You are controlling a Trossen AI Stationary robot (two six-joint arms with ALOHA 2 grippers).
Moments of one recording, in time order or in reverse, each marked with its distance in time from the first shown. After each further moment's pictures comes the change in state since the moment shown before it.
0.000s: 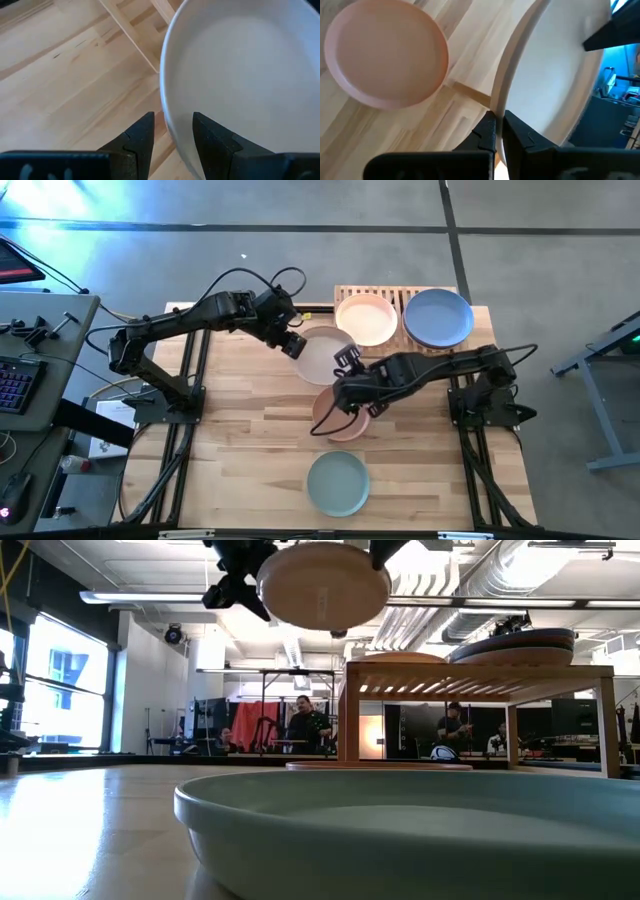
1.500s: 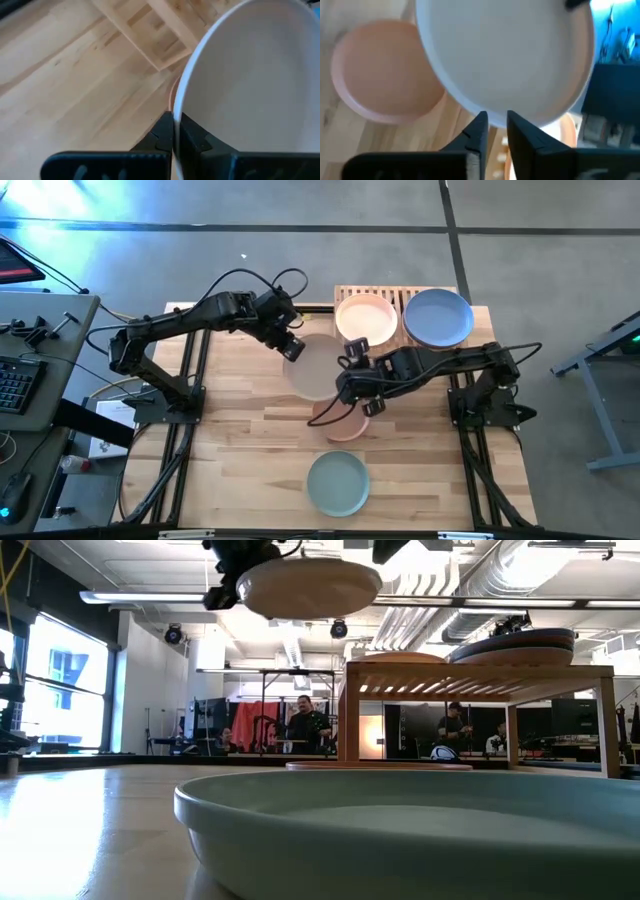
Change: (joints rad) left arm -0.001 0.001 -0.003 -0.010 0.002 0.090; right arm -0.017 -0.023 0.001 -0.022 -0.015 0.248
